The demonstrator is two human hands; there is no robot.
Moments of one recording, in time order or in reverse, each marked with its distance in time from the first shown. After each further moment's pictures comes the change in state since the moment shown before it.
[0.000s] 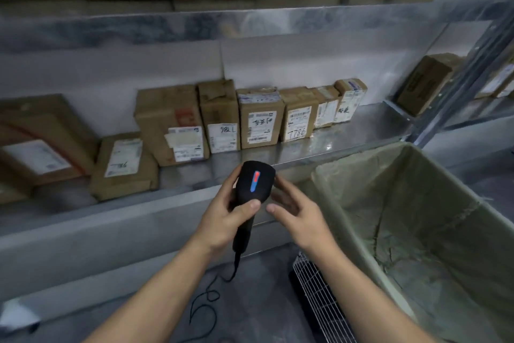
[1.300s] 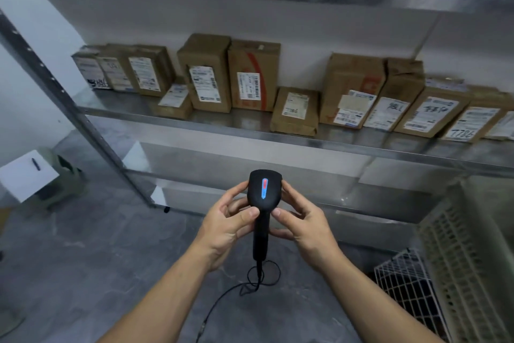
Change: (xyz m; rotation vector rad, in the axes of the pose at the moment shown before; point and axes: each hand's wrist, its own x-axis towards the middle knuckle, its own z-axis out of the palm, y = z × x) left_hand -0.280 -0.032 -0.201 -0.351 0.472 -0.091; right_hand -0.149 -0.025 0.261 0.328 -0.512 0.201
